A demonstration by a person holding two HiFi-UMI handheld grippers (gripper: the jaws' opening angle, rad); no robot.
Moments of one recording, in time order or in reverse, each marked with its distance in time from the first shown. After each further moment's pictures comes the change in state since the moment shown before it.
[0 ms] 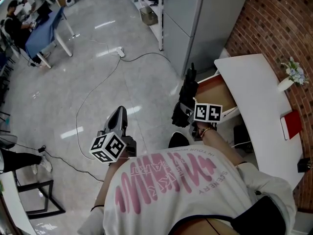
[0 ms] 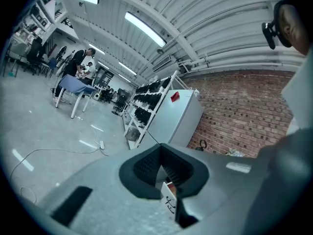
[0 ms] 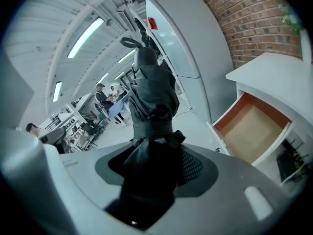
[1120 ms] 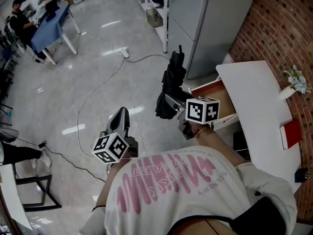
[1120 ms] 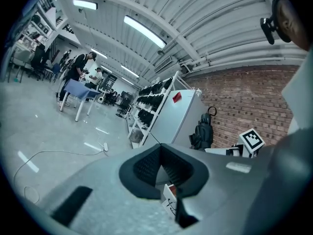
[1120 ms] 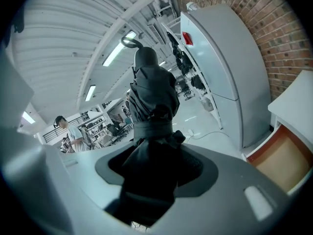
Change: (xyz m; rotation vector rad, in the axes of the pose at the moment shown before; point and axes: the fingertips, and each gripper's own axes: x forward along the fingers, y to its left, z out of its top) left arm 0.006 -0.021 -0.002 0.017 -0.019 0.057; right arm -0.030 0.121 0.077 -0.181 -0.126 0.301
